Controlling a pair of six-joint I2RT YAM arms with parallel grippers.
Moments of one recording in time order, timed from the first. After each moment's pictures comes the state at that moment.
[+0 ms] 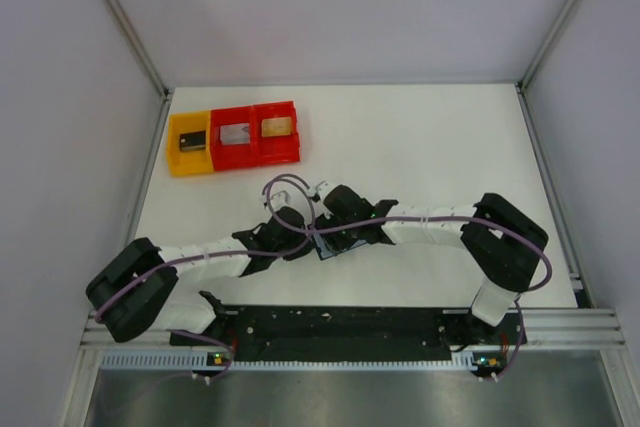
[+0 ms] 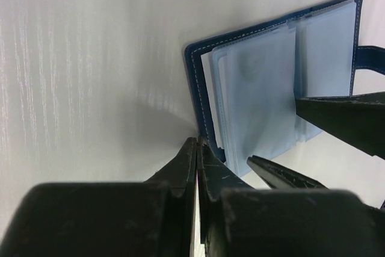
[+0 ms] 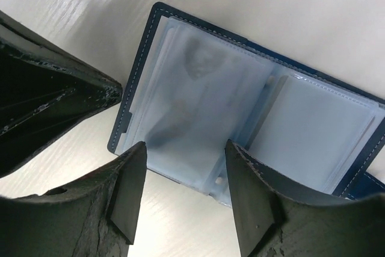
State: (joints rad) left arm -0.82 1.31 0.45 0.02 -0.17 -1.05; right arm 0.98 1.71 0.97 -0.20 0.02 0.23
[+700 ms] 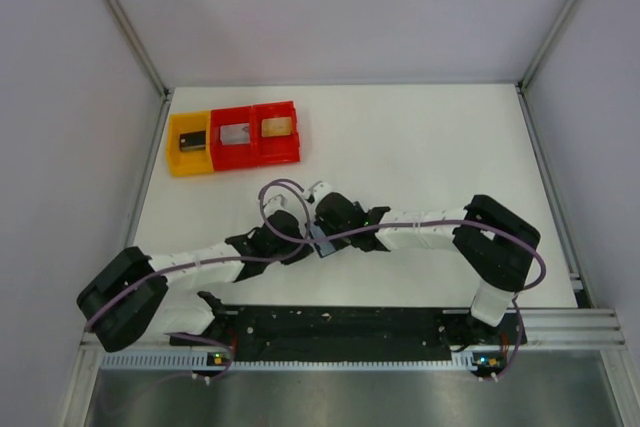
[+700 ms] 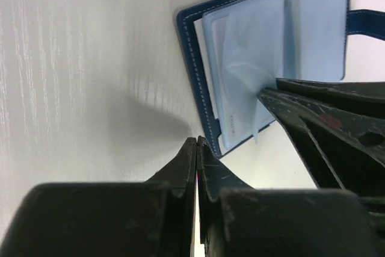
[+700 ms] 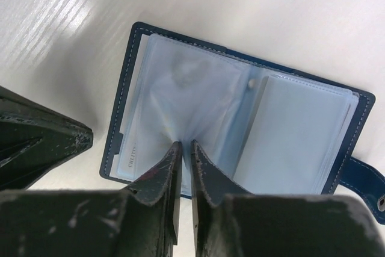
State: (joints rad) left arm -0.81 1.26 0.41 0.02 -0.13 -1.08; right arm 1.04 1.74 0.97 -0.11 0.22 0.22
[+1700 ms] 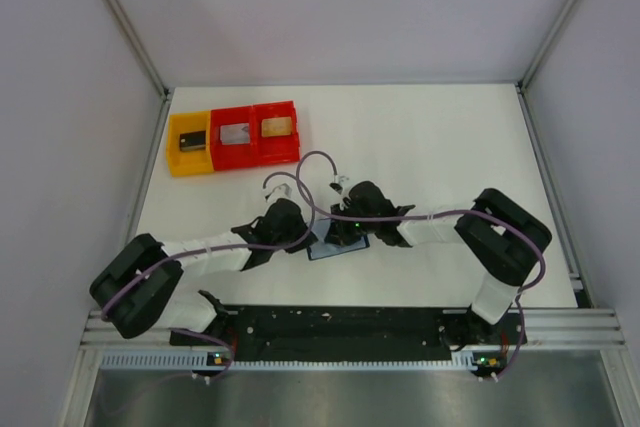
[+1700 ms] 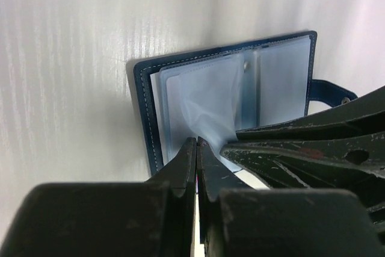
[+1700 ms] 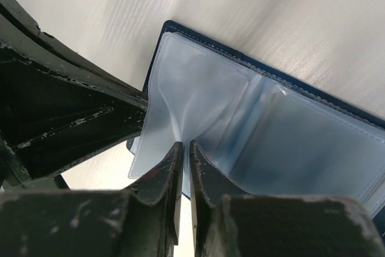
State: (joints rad) left arm -0.75 1.33 0.47 0.09 -0.09 -1.02; right arm 0.85 1.72 0.76 0.26 -0.28 0.49
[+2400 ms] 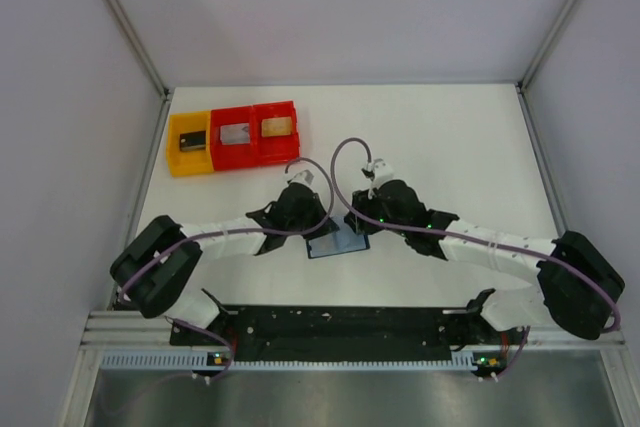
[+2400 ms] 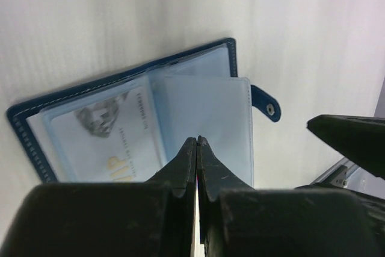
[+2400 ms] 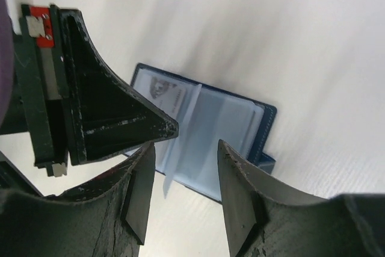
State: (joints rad) left arm -0.75 1.46 0.61 0.16 0.06 -0.97; right arm 0.85 1.31 0.67 0.10 0.05 0.44
